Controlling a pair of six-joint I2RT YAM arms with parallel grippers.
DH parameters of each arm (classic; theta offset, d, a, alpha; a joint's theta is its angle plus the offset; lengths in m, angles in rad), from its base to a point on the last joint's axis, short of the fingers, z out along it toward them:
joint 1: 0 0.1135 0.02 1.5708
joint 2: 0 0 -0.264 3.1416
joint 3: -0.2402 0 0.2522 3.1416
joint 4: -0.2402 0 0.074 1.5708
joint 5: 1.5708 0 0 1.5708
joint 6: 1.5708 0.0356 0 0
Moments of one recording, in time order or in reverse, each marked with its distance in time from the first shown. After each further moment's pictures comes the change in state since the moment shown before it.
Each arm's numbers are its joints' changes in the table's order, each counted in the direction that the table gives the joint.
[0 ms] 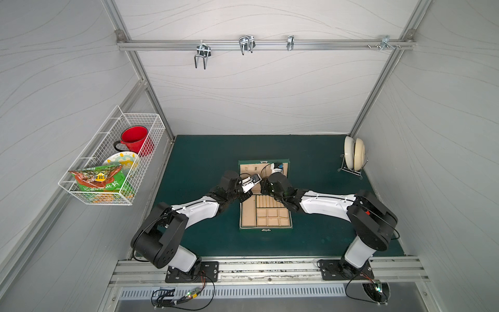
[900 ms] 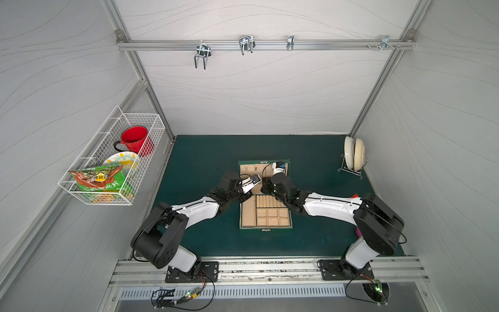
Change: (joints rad) left arm -0.002 0.000 0.008 0.010 -0.006 0.008; right arm 0.006 0.089 0.048 0.049 0.016 -0.023
